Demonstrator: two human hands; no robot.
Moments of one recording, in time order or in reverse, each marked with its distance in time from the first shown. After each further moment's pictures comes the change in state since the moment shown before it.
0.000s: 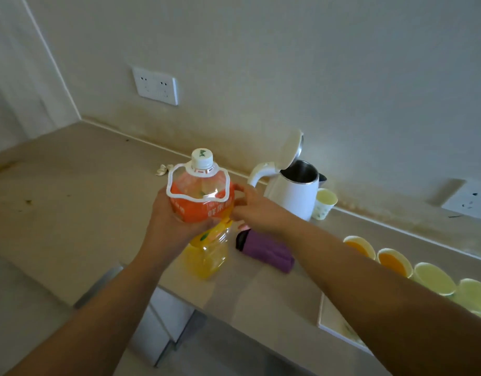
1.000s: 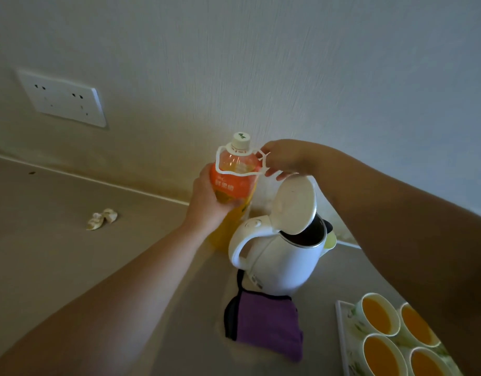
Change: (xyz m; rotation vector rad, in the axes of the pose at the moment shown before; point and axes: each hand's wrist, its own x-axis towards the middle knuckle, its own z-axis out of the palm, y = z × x) left_hand 0.254 -0.128 0.104 0.126 -0.199 -0.033; right_hand 0.181 -0.063 -0.179 -0.522 0.253 0.300
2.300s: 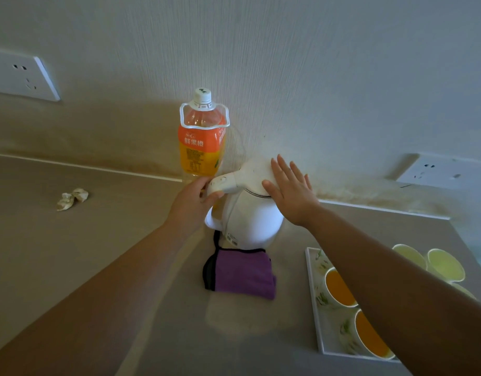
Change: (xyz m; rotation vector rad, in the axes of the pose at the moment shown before) left_hand -0.078 0.018 0.018 0.242 -0.285 -0.108; right_hand -0.078 0.144 0.097 -0.253 0.295 0.006
